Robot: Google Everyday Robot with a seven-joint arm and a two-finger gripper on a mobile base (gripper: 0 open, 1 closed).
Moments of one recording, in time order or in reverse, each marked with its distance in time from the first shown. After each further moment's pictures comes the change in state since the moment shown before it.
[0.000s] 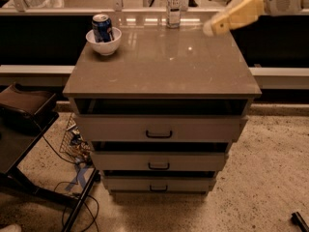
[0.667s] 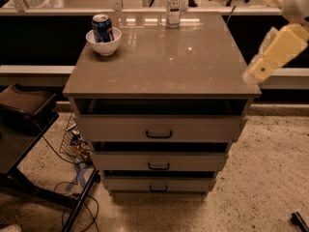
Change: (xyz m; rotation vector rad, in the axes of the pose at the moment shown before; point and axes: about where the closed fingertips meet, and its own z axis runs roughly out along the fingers) arm 0.057 0.074 -0.082 -0.158 0.620 -0.029
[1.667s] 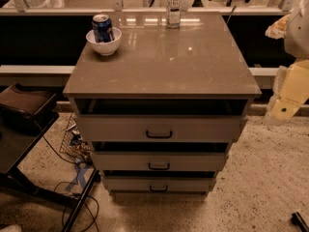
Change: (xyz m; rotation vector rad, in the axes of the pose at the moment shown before) arm 0.041 0.055 -0.005 -0.110 0.269 -0.096
